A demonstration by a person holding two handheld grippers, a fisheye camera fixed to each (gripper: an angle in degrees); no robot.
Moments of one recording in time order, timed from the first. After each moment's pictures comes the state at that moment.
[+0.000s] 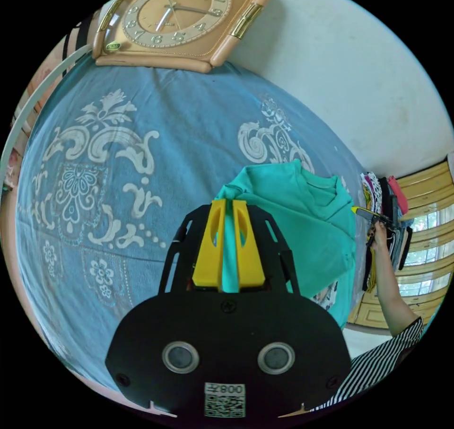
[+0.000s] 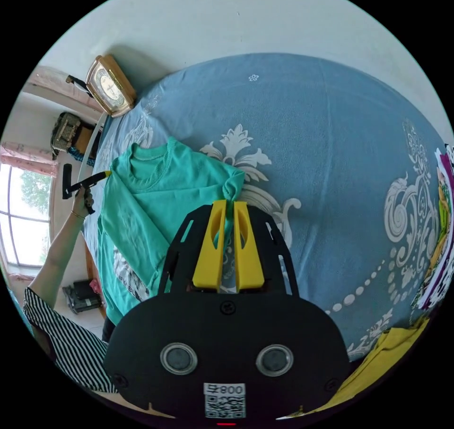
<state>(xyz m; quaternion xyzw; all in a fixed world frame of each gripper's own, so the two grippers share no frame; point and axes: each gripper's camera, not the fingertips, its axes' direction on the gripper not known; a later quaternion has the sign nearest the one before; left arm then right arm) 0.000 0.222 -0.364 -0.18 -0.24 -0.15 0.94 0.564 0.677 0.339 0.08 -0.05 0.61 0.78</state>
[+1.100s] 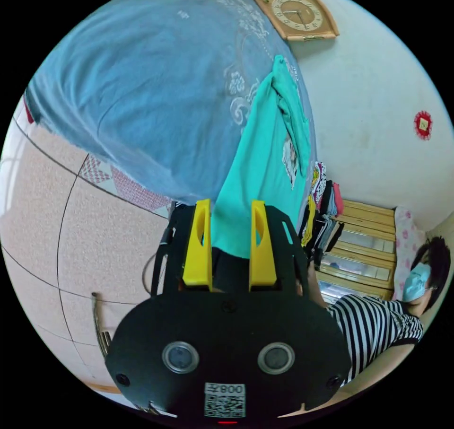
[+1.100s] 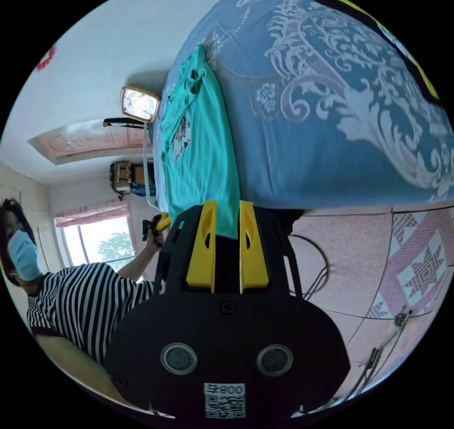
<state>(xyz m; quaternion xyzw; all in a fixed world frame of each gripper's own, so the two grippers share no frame) 0.255 0.626 -0.713 -0.14 -0.06 -0.41 0.90 -0.024 0.899 0.319 0.22 -0.26 0.73 0.60</state>
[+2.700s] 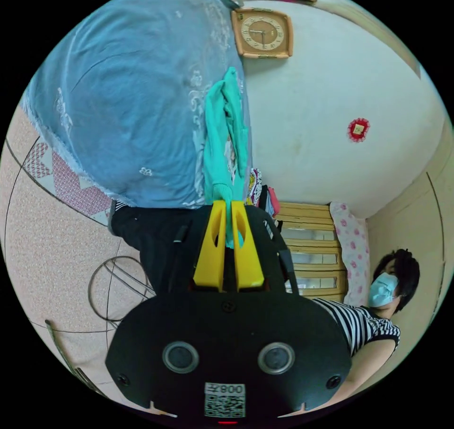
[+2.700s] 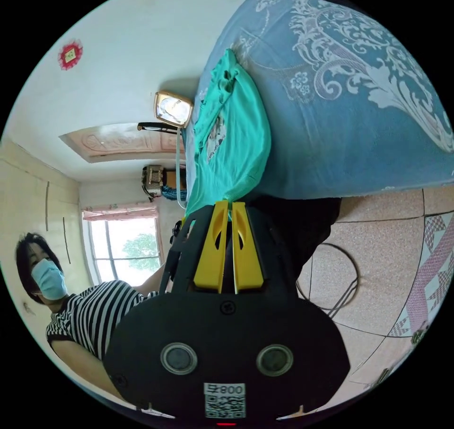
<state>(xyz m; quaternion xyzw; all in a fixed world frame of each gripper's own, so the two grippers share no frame) 0.588 0.722 -0.952 0.00 0.13 -0.39 0.91 -0.286 0.902 0.251 0.33 -0.29 0.69 0.57</state>
